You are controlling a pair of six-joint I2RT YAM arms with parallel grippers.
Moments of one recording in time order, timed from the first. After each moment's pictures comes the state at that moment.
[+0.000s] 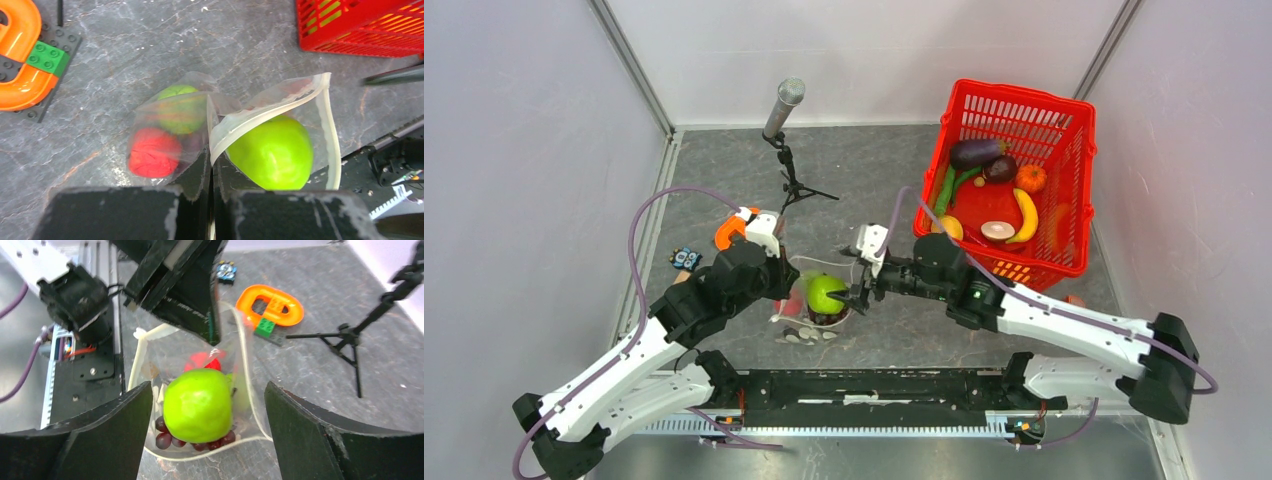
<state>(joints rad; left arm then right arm) -0.81 0.73 0.81 -0.65 -0.24 -0.49 1.06 1.15 0.83 0.14 -0.24 -0.15</state>
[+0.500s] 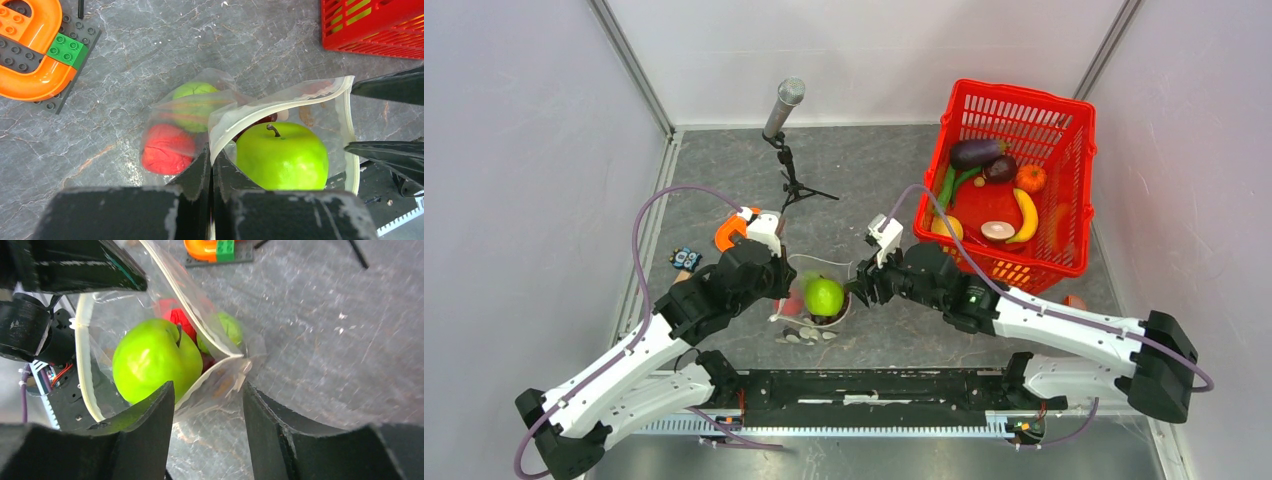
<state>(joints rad) -0.81 0.76 0.81 -0.68 -0.29 -0.49 1.06 1.12 0.77 0.03 0.06 0.20</state>
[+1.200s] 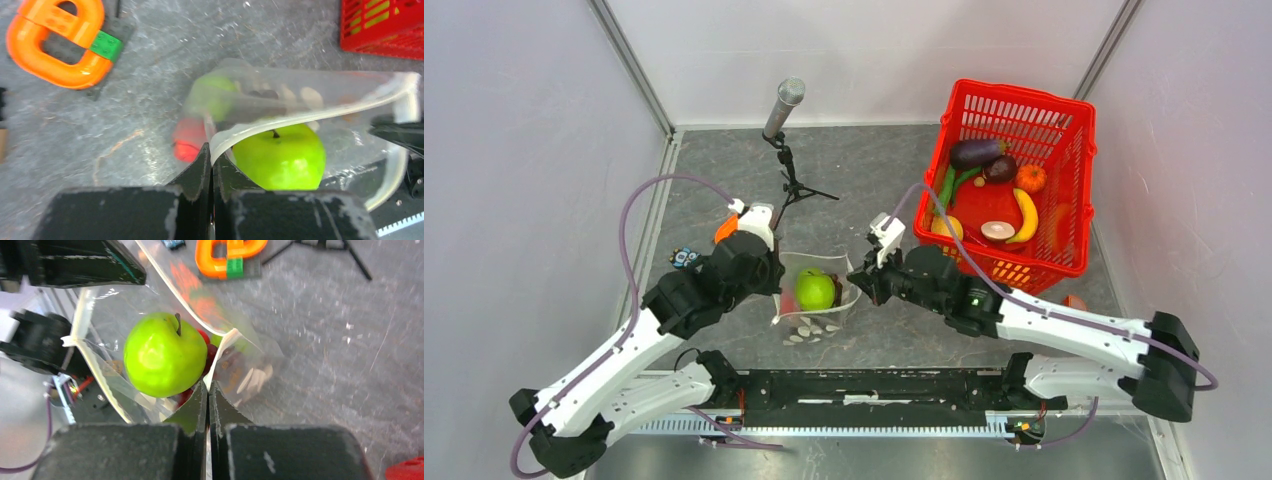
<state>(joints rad) -0.81 0.78 0.90 -0.80 -0.32 -0.49 1.10 1.14 0.78 0.02 0.11 0.27</state>
